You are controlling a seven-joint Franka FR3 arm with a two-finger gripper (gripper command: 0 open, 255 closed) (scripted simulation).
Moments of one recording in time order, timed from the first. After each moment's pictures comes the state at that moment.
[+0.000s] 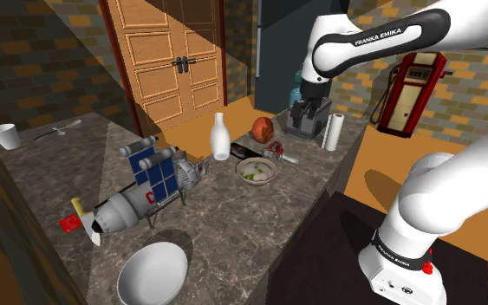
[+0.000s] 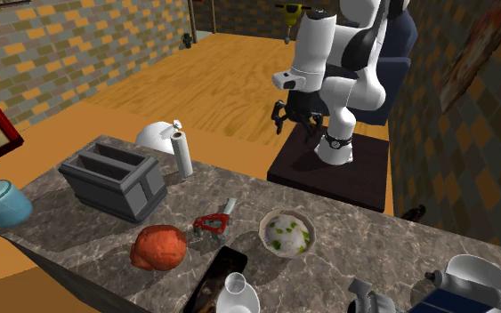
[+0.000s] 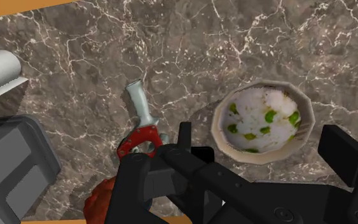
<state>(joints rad) -0.05 -0.54 -0.20 -2.47 -0.14 2.05 -0.08</state>
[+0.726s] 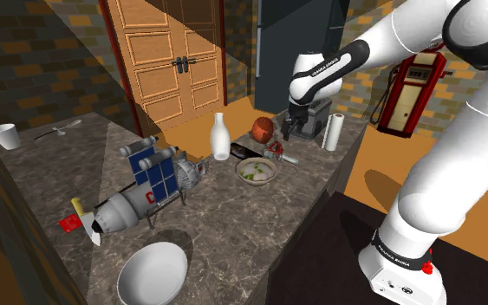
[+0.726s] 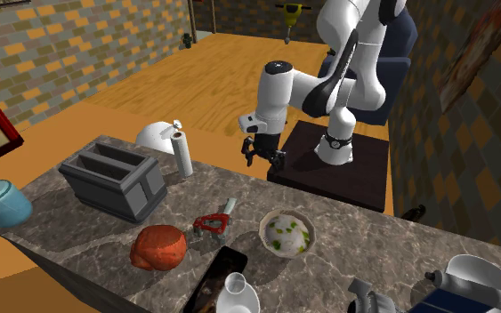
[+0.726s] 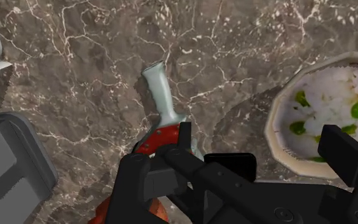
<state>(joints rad) -0.05 -0.14 -0.32 -2.38 -0.09 2.36 -0.20</state>
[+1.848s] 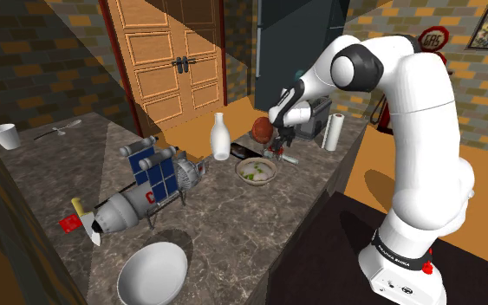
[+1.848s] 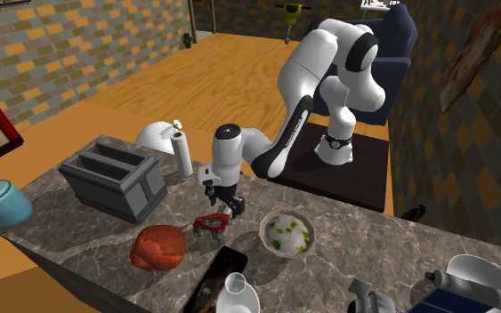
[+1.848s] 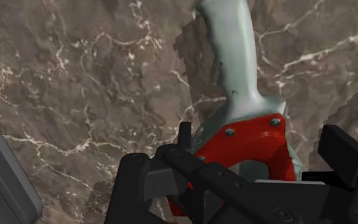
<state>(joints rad) -0.18 0.51 -0.29 -1.98 0.18 2.56 -0.45</state>
